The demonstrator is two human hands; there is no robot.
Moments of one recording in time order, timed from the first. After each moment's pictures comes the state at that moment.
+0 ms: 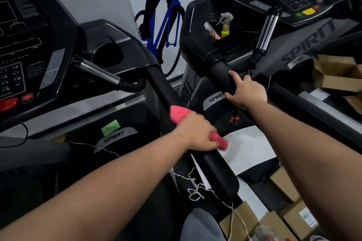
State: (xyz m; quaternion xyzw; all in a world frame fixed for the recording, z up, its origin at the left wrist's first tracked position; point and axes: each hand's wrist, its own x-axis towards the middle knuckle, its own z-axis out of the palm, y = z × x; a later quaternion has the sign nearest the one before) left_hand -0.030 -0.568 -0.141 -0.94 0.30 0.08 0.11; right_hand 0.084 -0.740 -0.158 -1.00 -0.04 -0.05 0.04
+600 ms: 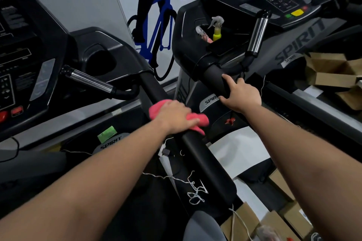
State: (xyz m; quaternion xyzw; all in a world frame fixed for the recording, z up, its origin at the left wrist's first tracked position) left_hand 0.019 -0.526 -0.135 -0.98 0.16 0.08 0.06; right_hand 0.085 -0.742 -0.159 -1.00 -0.04 -0.06 0.05
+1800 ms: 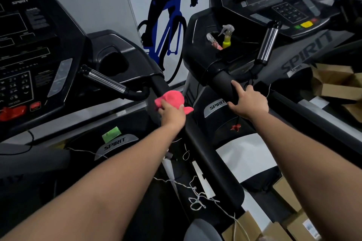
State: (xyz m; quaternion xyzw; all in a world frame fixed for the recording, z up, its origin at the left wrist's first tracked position) left_hand 0.008 -0.526 -0.135 -0.85 -0.29 0.00 -0.44; right_hand 0.084 -0.739 -0.161 -1.00 -0.02 -0.05 0.03
